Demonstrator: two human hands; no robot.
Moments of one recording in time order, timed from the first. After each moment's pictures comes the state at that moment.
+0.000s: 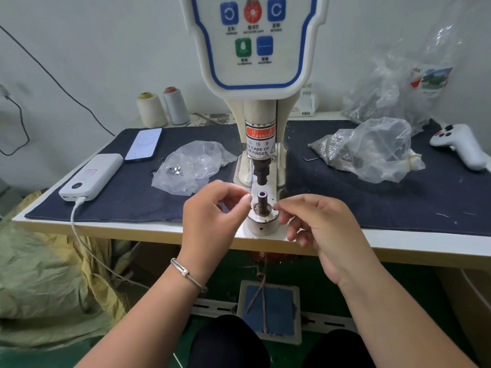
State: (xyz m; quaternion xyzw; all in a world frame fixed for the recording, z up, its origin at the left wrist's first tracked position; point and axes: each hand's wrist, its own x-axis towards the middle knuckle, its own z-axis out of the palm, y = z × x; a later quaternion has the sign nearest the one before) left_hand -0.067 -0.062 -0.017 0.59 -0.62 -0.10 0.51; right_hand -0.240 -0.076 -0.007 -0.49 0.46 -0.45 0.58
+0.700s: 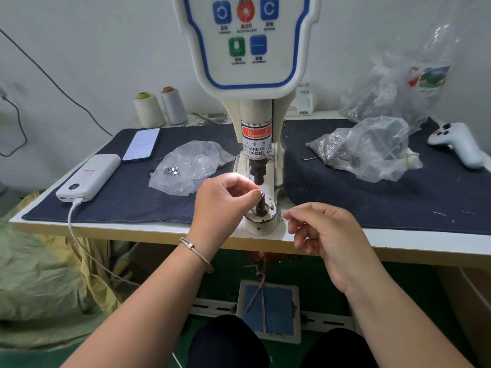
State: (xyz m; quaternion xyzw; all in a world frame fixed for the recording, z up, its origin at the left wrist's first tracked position) left_hand -0.076 -0.092 -0.010 0.59 -0.59 -0.23 0.49; right_hand -0.252 -0.075 -0.021 -0.48 0.48 -0.45 0.58
